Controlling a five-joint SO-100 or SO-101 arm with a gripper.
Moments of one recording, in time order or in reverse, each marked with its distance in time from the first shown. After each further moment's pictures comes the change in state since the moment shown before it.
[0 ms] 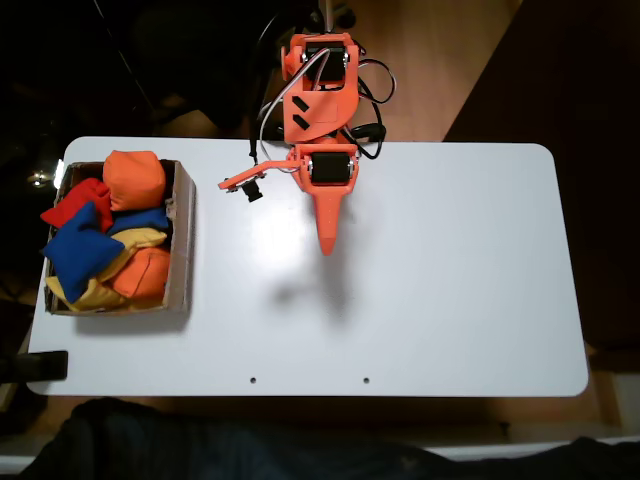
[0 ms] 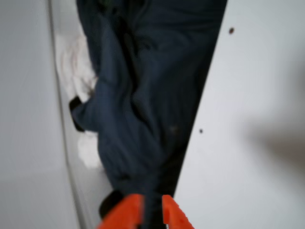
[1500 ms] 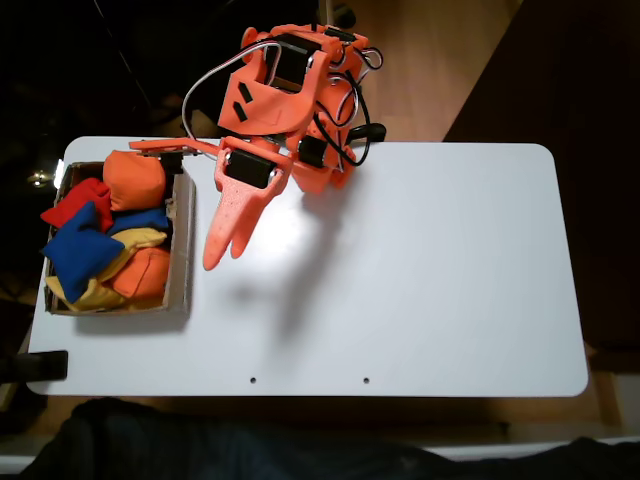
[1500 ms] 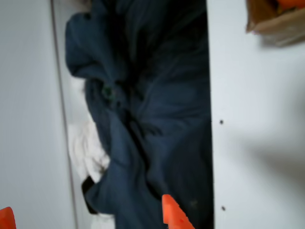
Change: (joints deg) arm 23.5 -20.1 -18.6 -1.1 -0.8
